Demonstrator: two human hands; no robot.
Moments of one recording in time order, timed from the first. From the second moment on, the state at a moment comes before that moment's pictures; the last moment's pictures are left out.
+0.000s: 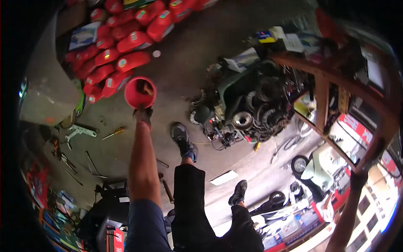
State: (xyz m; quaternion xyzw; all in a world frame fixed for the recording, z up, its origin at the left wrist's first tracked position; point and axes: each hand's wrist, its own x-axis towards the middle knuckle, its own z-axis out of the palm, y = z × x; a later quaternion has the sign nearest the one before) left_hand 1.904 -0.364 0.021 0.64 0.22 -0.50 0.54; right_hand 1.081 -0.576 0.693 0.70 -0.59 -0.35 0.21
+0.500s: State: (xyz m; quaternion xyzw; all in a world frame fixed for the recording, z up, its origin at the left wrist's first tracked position) left_hand 1.709 -0.270 0.231 0.74 -0.24 -0.62 0.10; right_hand 1.053 -0.578 0.629 0.38 -0.80 0.42 -0.20
